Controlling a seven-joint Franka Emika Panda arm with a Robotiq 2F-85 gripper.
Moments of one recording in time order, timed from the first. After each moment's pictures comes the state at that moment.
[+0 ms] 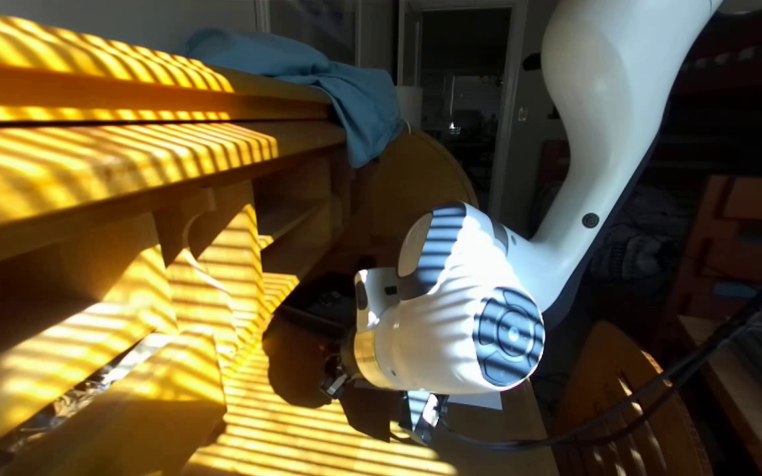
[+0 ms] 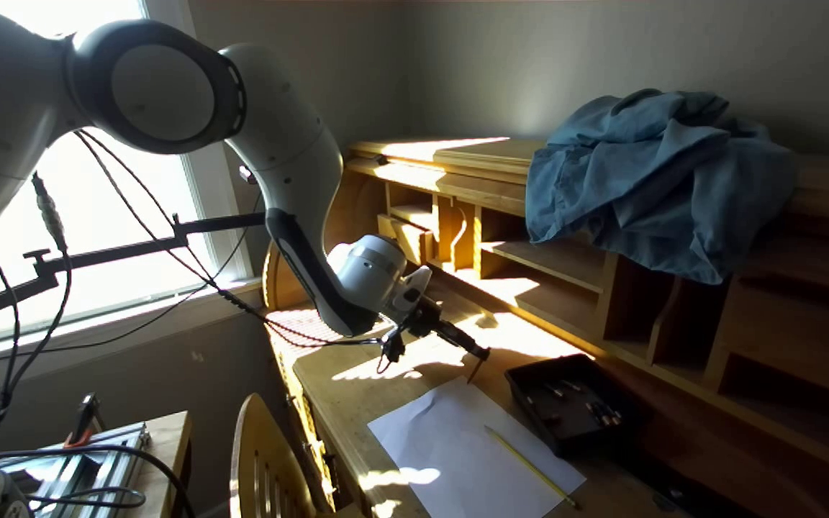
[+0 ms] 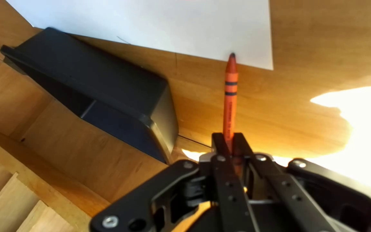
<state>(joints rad) 0.23 0.74 0.18 -1.85 -1.86 2.31 1.86</state>
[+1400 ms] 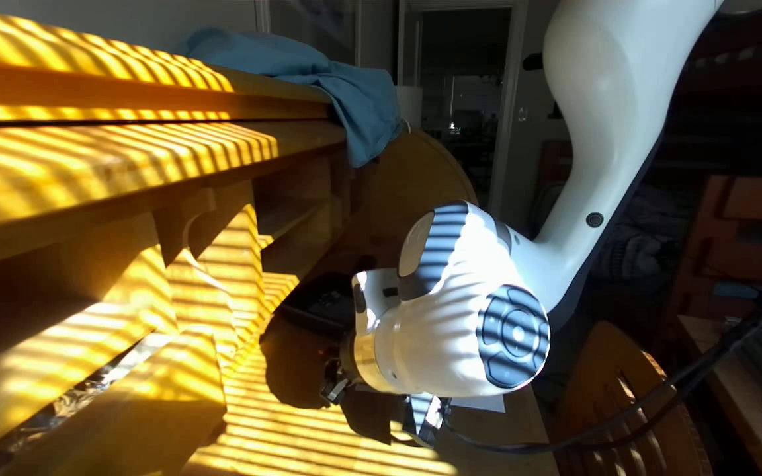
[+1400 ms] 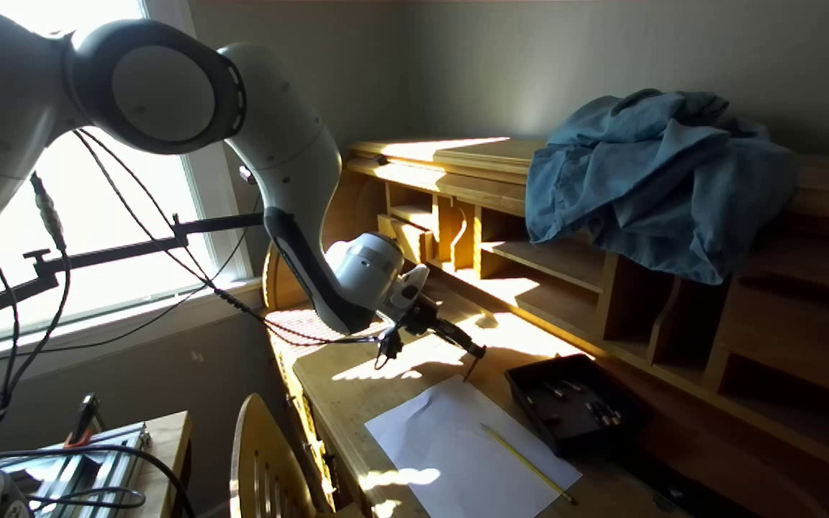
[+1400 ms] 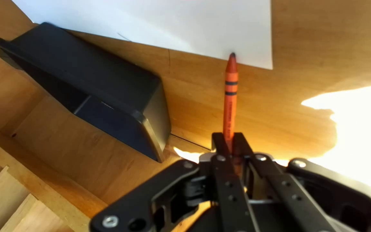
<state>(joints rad) 0.22 0.74 0.21 -1.86 -1.86 2.31 1.82</state>
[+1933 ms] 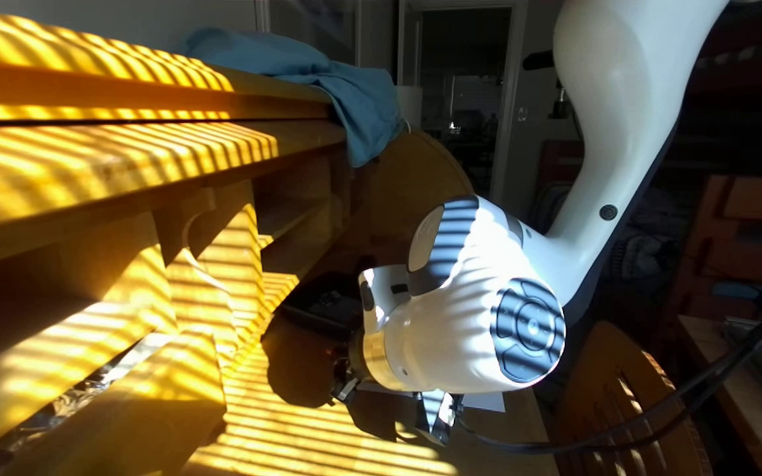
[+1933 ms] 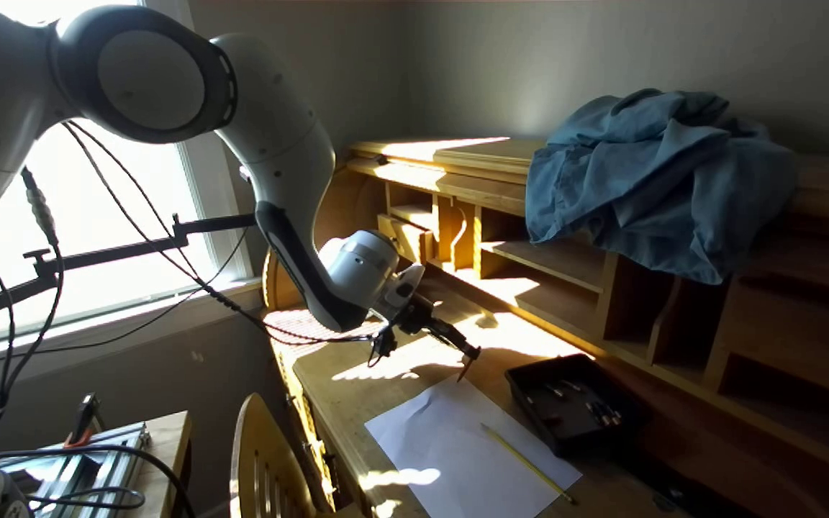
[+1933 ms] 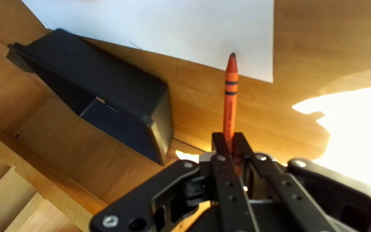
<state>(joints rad) 0.22 0.71 0.21 -1.90 -1.83 2.31 1.78</state>
